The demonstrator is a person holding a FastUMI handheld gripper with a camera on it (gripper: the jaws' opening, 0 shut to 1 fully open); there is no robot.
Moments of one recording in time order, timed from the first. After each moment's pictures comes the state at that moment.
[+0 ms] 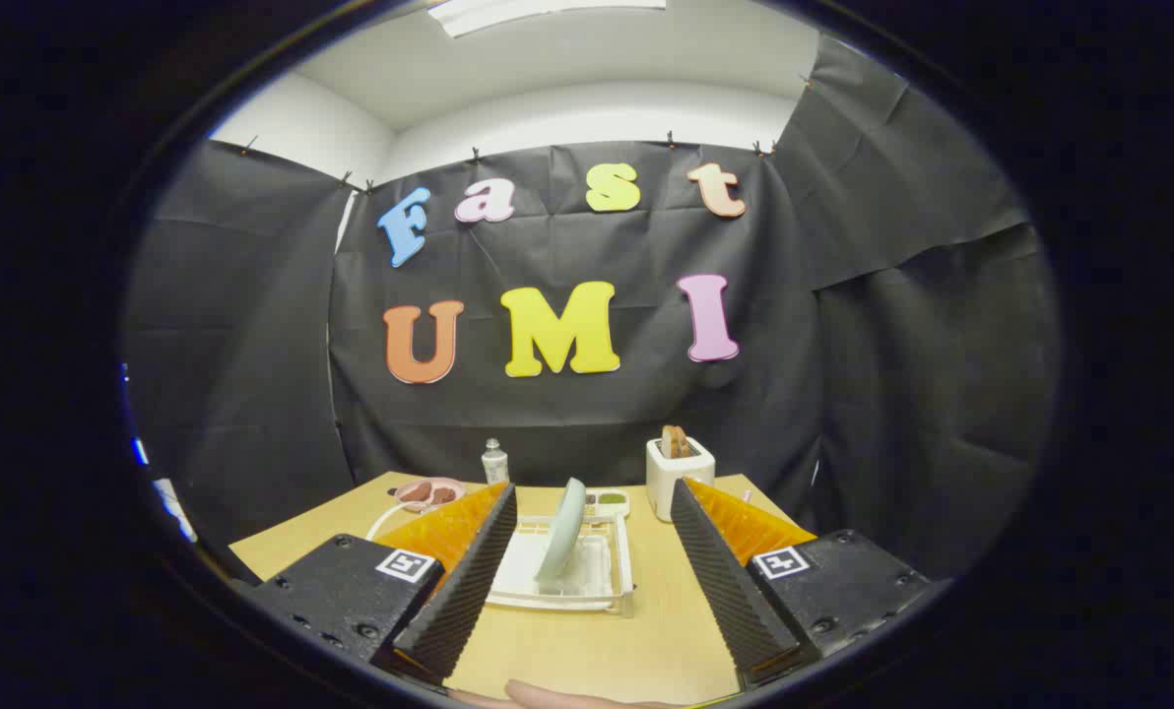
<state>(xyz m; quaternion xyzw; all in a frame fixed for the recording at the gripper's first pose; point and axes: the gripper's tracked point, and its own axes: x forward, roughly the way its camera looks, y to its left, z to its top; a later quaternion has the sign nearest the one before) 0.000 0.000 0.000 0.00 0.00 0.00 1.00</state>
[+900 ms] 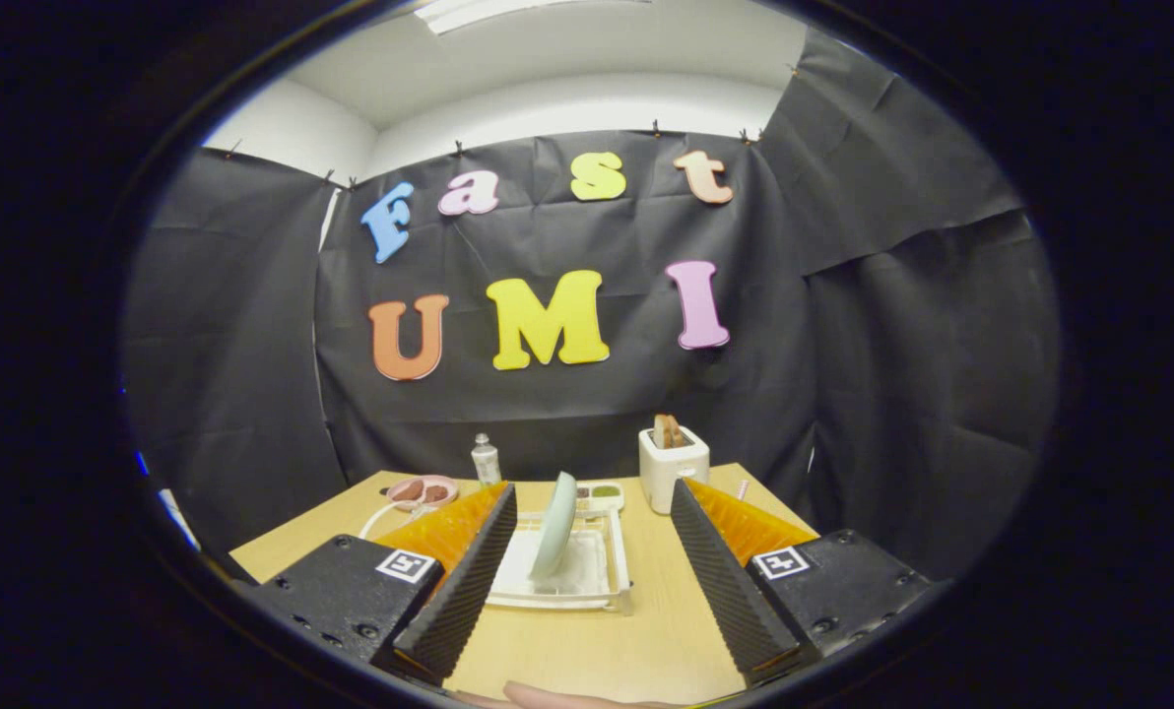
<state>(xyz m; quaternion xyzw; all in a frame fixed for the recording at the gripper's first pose) 0.024 -0.009 -0.008 0.02 0.02 -0.02 1.00</state>
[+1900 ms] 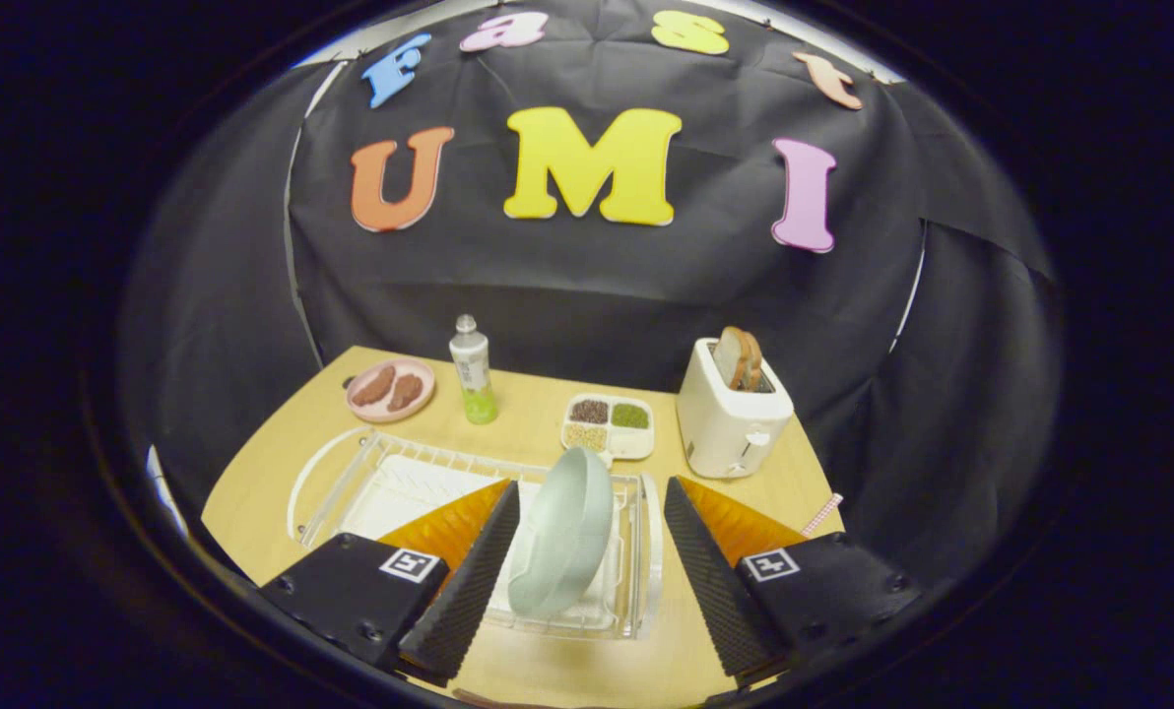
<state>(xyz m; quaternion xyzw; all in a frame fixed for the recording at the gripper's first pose) 0.244 0.039 -0.026 -0.08 0.29 -0.01 0.95</state>
